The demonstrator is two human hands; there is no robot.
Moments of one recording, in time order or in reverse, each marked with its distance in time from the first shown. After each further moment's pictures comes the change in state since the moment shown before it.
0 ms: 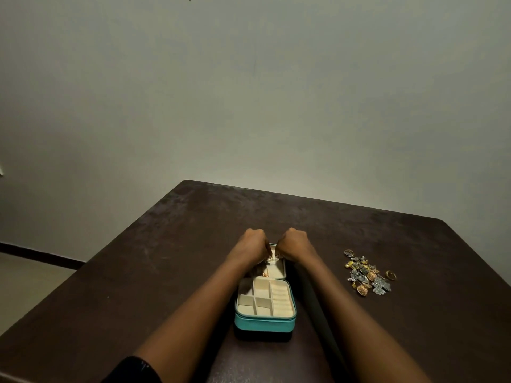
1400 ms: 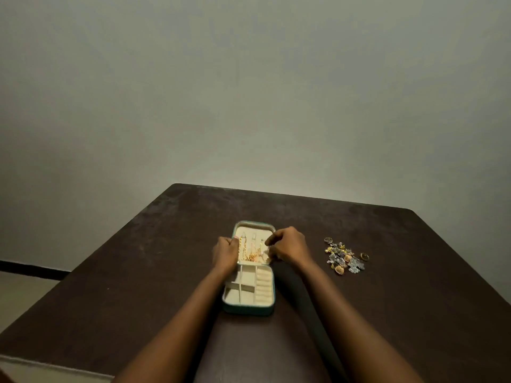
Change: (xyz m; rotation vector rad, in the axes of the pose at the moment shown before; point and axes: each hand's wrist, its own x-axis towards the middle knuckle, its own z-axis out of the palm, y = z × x) left_hand -0.042 -0.023 0.021 -0.606 0.281 -0.324; right_hand -0.064 0.017 -0.015 0.290 0.059 -0.093
